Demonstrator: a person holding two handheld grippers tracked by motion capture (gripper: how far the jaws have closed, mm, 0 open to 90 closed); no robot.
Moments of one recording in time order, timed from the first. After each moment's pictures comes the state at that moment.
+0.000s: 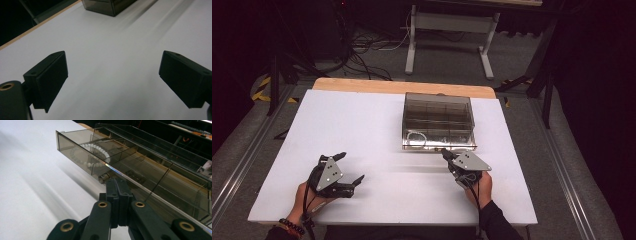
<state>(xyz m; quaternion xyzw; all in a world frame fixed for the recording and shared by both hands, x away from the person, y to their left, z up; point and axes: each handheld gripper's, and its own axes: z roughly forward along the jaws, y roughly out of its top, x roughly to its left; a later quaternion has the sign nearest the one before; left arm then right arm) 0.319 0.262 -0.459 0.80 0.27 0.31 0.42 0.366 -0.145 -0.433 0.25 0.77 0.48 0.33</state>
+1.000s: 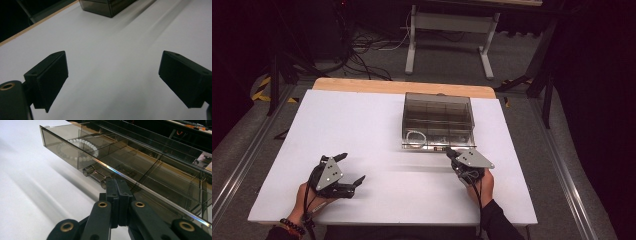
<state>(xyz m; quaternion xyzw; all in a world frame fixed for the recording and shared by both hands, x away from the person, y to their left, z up) 0.319 0.259 -0.460 0.80 0.28 0.30 0.44 0.373 -0.154 -0.437 0.29 0.76 0.48 0.33</state>
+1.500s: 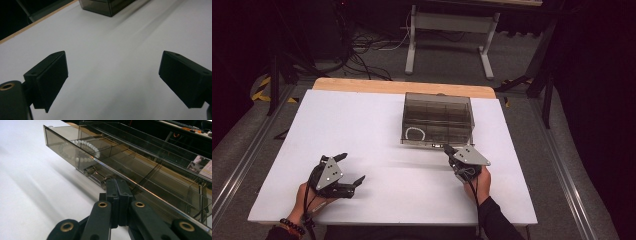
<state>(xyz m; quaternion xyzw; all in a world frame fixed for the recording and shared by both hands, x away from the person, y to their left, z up) 0.320 0.260 -0.460 0.80 0.28 0.30 0.43 0.381 -0.145 -0.435 0.29 0.76 0.47 0.34</state>
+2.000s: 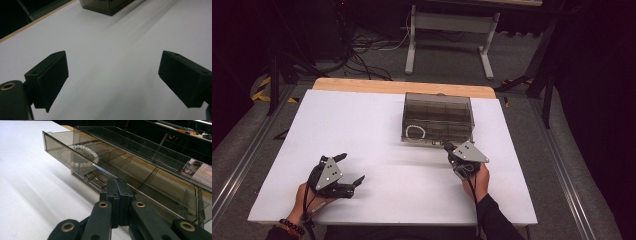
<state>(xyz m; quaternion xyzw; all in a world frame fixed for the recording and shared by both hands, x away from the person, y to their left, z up) 0.319 0.261 -0.460 0.80 0.28 0.30 0.43 0.387 -0.141 -0.431 0.30 0.75 0.48 0.35</state>
